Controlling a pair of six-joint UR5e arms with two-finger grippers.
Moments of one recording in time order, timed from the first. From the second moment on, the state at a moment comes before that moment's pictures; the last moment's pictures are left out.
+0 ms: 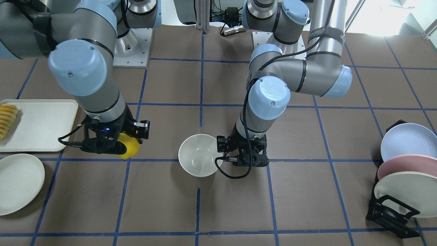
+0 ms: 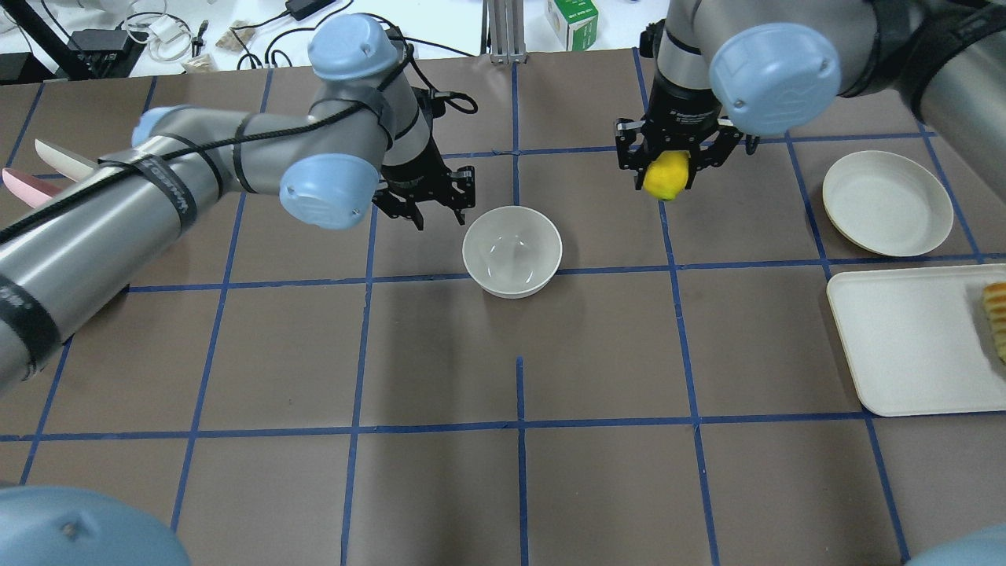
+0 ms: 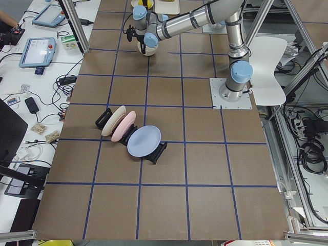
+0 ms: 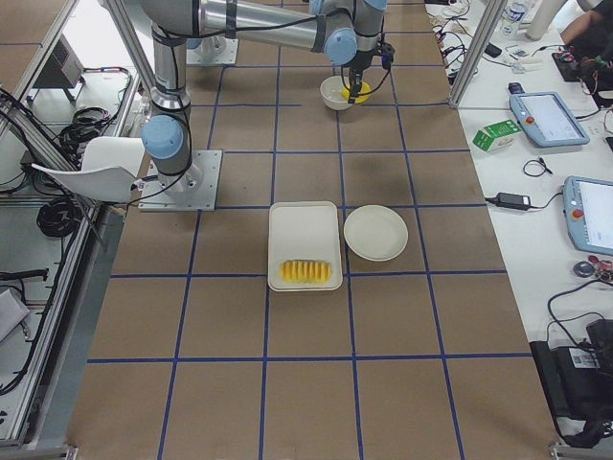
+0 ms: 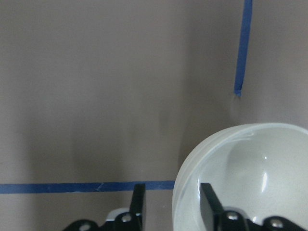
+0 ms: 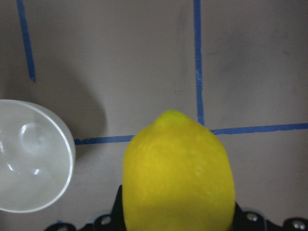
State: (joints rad) left arm -1.73 -1.94 -1.58 -1.21 1.48 -0.15; right arm 1.69 -1.26 1.50 -1.76 -1.57 0.18
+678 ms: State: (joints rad) left arm -1.57 -1.63 -1.44 -1.66 1.53 0.10; right arm 1.90 -1.10 1.51 -1.98 -1.52 0.44
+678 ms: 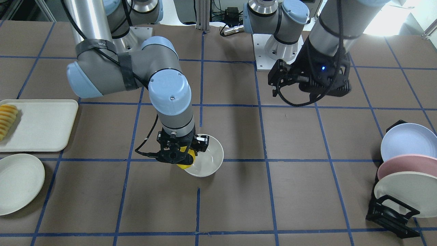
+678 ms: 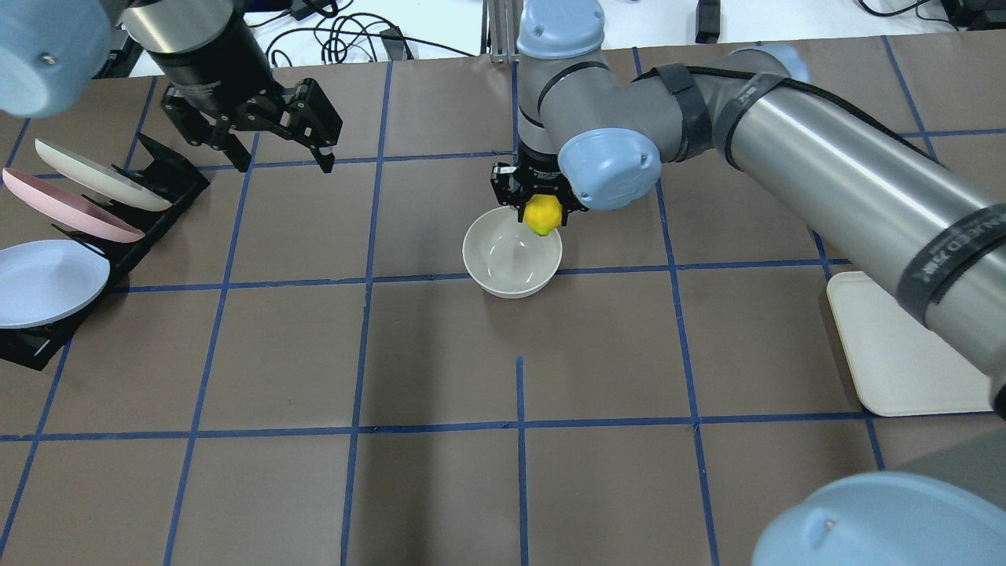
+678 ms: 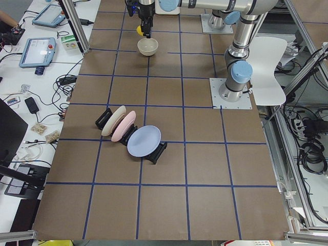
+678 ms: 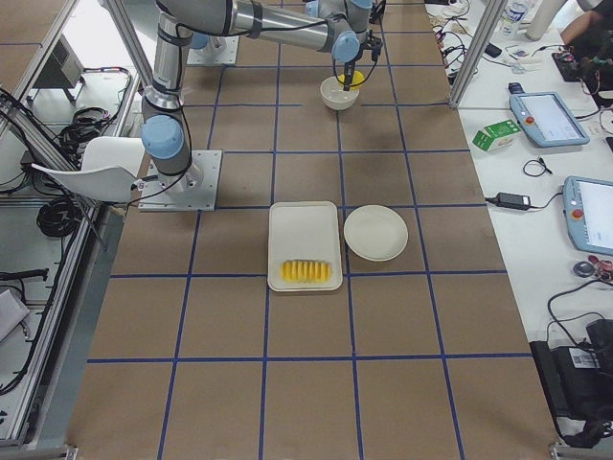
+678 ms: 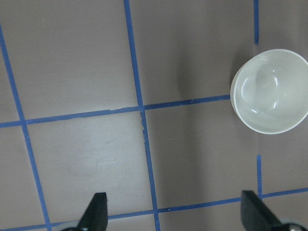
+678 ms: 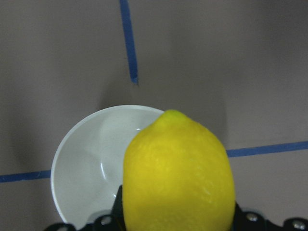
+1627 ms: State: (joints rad) left arm -1.56 -1.58 -1.54 -1.56 1.57 0.09; right arm 1.94 -0.99 1.58 -2.12 -1.52 0.46
